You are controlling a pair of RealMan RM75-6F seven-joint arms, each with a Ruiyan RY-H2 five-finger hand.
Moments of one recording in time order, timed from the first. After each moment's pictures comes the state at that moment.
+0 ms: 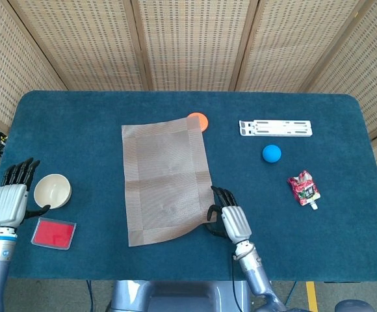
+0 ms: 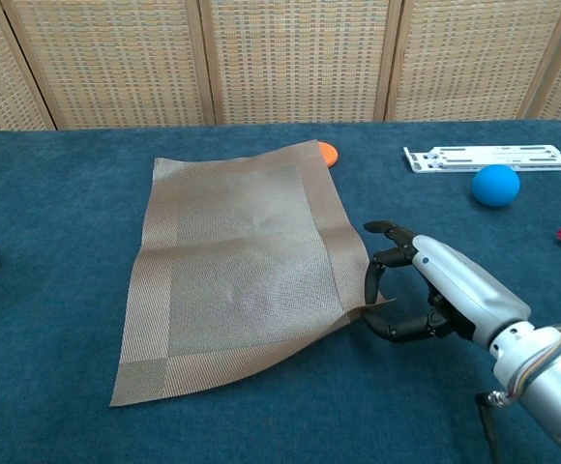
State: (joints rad) left arm -0.25 -1.28 -0.13 -1.56 1.29 1.33 0.14; right arm 0.39 -1.98 0.10 -1.21 -1.44 1.26 0.10
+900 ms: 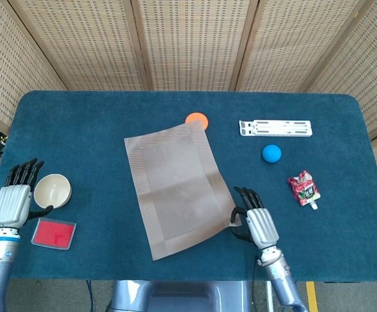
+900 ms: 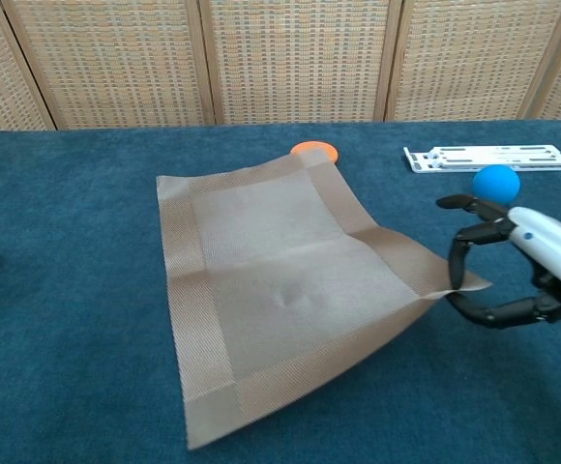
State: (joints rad) left arm -0.25 -1.29 -0.12 -1.57 1.32 1.35 0.16; right arm 0.29 -1.70 0.03 -1.44 -1.50 1.37 0.05
